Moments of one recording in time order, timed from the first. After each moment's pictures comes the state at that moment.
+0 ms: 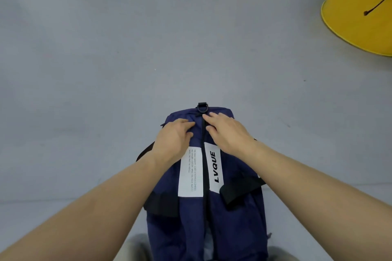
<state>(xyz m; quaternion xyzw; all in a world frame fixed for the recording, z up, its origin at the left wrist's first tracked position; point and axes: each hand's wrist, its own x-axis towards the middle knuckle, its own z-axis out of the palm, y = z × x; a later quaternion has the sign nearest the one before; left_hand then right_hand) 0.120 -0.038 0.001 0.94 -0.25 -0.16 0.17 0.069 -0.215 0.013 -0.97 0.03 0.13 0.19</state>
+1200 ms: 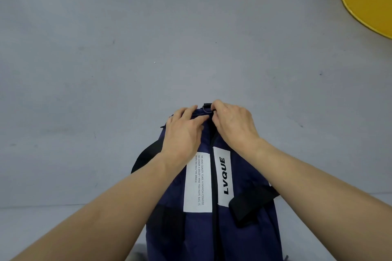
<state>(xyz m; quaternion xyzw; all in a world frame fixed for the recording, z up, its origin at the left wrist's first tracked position) 0.138 -0.063 -0.030 0.95 -0.25 -0.06 0.16 0.109 -0.221 -0.014 -0.99 0.04 -0.03 0.11</state>
